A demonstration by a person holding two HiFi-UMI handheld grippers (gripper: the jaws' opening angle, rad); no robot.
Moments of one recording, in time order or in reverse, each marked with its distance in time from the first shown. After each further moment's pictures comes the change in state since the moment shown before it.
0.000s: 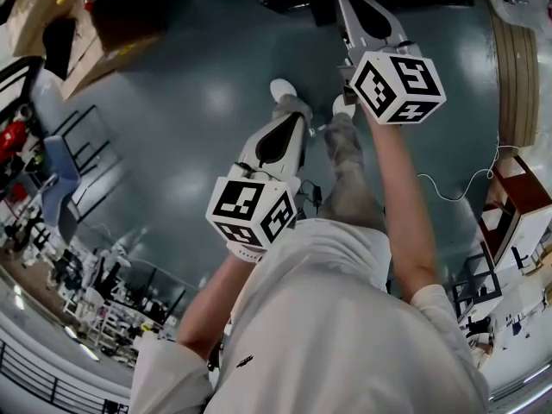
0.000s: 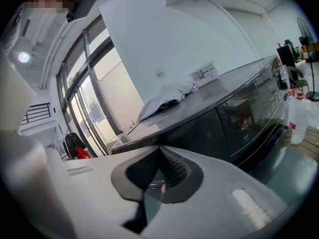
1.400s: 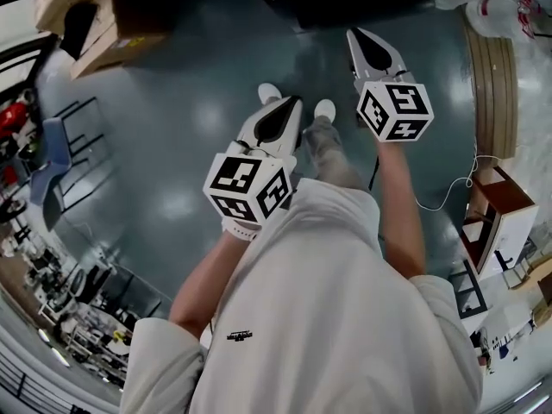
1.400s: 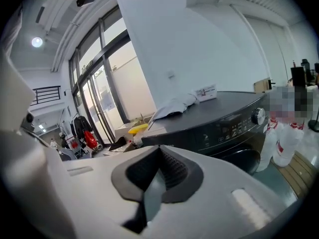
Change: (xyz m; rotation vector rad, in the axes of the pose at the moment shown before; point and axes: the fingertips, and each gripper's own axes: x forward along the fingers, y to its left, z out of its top) left arm -0.063 -0.097 0.005 0.066 -0.166 -0.037; right arm -0.143 0.019 0.012 -0.179 0.096 0.030
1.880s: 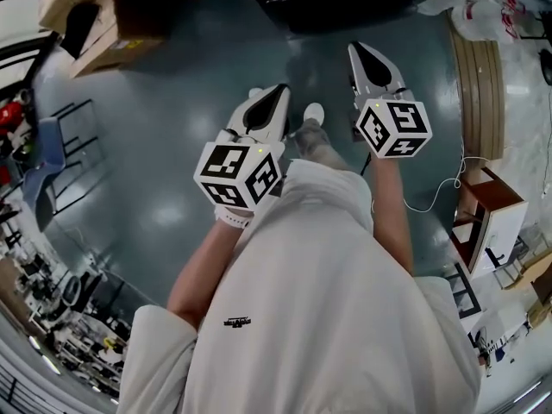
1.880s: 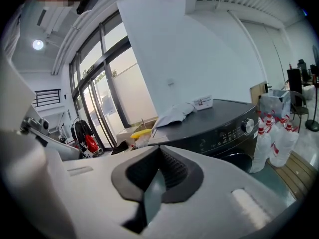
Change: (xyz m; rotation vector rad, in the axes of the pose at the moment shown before) left arm -0.021 -0.017 0.020 0.022 -0.091 0.003; right arm -0.064 0.015 0.024 0.015 -0.043 -0.008
